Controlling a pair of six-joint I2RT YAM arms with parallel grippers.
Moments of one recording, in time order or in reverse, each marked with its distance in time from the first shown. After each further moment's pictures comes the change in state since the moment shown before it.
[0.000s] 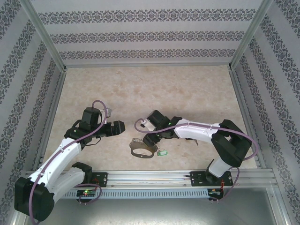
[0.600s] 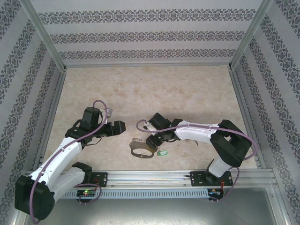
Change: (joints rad) left arm 0.000 0.016 -0.002 0.016 0.021 0.000; right arm 0.000 0.000 -0.053 -0.006 -0.008 0.085
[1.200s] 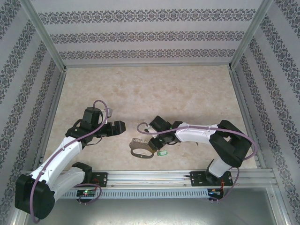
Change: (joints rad) left arm 0.000 0.011 0.000 0.000 0.000 0.000; right arm 0.016 -0.002 -0.047 0.016 -0.010 0.015
